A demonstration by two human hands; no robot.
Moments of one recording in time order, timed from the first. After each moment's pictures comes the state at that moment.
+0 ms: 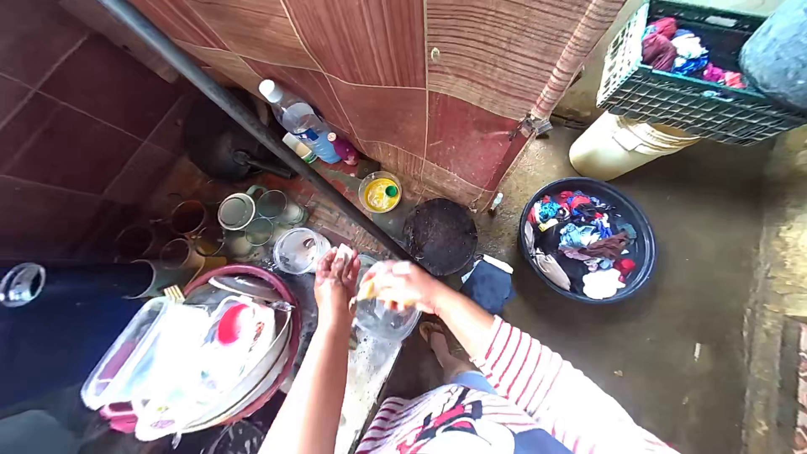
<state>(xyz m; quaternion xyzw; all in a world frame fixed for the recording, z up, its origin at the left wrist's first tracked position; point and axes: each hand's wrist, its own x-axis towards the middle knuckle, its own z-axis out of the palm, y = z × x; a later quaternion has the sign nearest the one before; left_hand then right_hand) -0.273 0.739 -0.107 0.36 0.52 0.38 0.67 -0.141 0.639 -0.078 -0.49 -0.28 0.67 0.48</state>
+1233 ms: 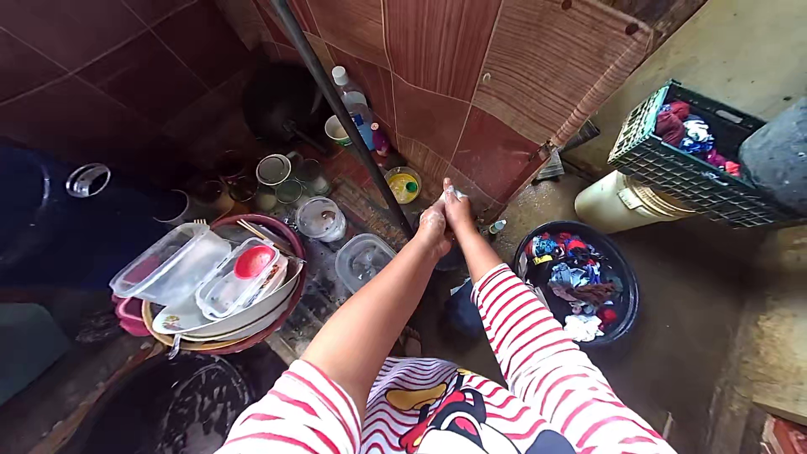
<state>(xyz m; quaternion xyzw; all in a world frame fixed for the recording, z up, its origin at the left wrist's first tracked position) -0.123 0.690 -0.051 0.27 0.41 0.23 0.84 -0.050 0.685 -0.081 -0.79 -0.23 0.31 0.47</state>
